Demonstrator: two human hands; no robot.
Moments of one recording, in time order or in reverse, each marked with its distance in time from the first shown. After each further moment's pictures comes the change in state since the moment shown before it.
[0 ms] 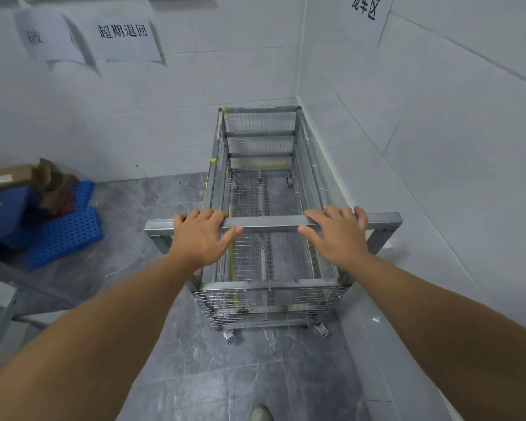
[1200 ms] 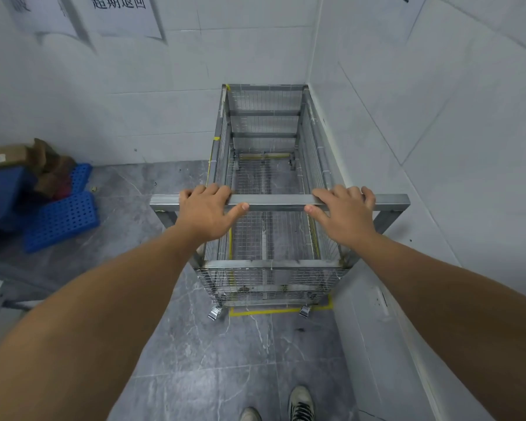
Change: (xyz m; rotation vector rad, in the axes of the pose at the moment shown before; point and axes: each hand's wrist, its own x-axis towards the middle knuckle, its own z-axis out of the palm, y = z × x) left_hand 0.106 -0.002 0.010 -0.019 -0.022 -0.007; right_hand 0.108 0.036 0.004 0.015 -0.023 -0.034
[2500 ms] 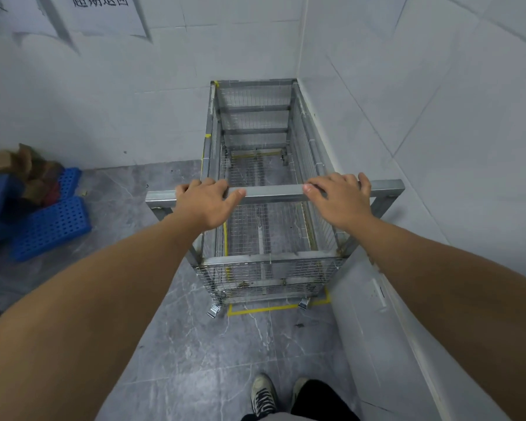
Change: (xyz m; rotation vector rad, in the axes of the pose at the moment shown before) left_hand 0.019 0.012 -0.008 -0.002 -0.141 -0.075; right_hand 0.012 0.001 -0.006 0.090 -0.024 0.099
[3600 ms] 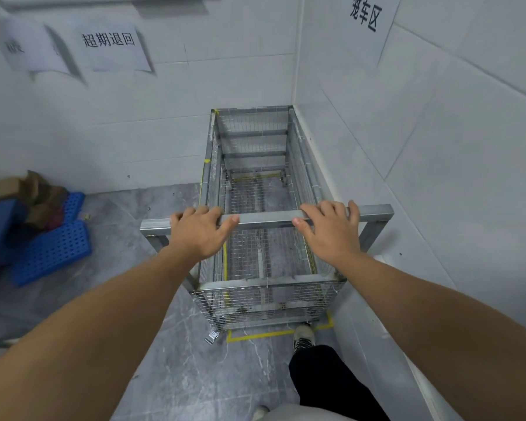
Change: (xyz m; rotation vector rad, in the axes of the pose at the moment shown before) left_hand -0.005 0.004 0.005 -0.014 0.097 -0.021; right_hand -0.008 0.004 0.018 -0.079 0.143 -0.081
